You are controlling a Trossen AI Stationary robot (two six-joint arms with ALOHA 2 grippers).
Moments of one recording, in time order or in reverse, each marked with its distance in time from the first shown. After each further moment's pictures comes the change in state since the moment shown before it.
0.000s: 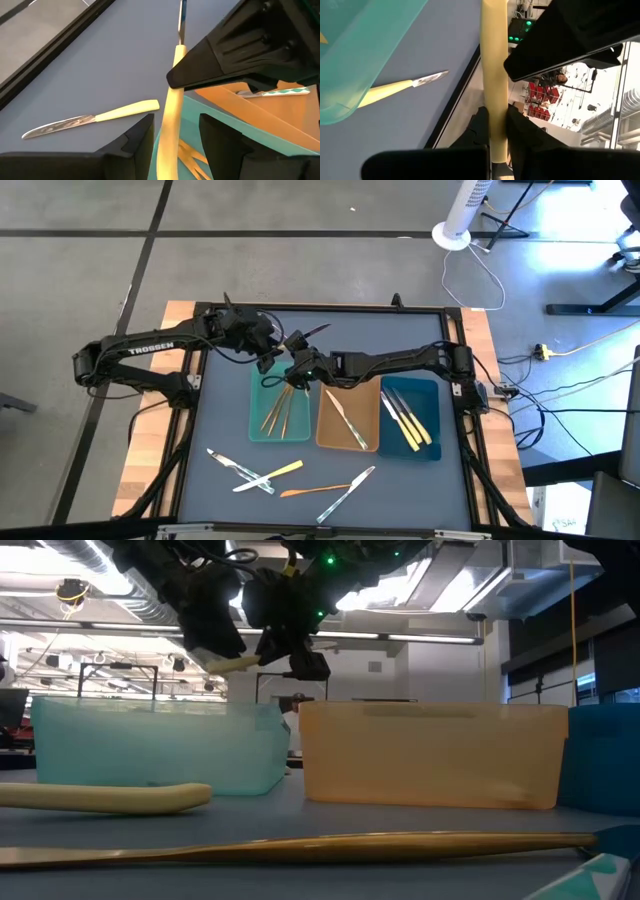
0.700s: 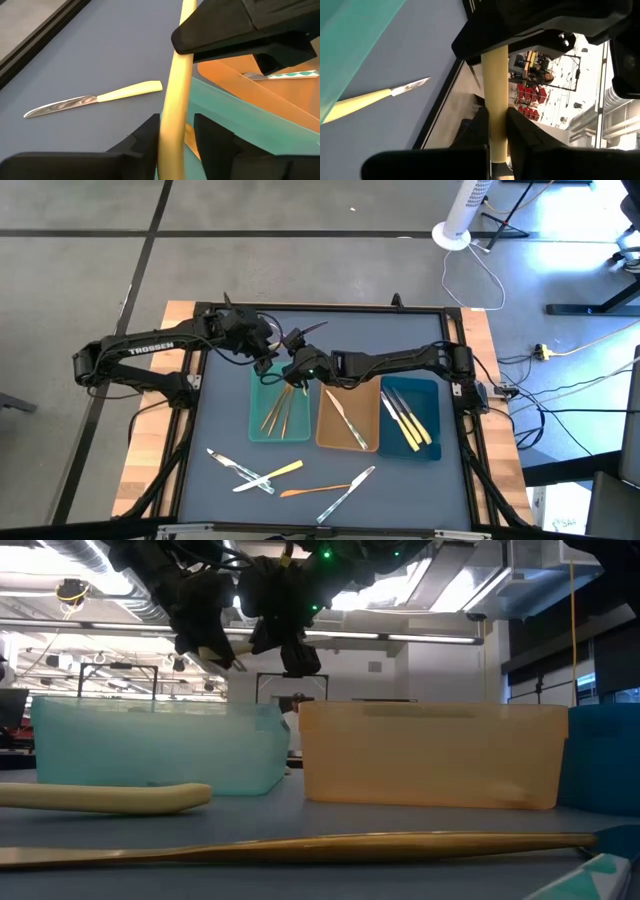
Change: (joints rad) left arm 0.000 0.000 0.000 -0.082 -0.003 0.001; right arm 0.000 0.000 0.000 0.104 0.000 -0.046
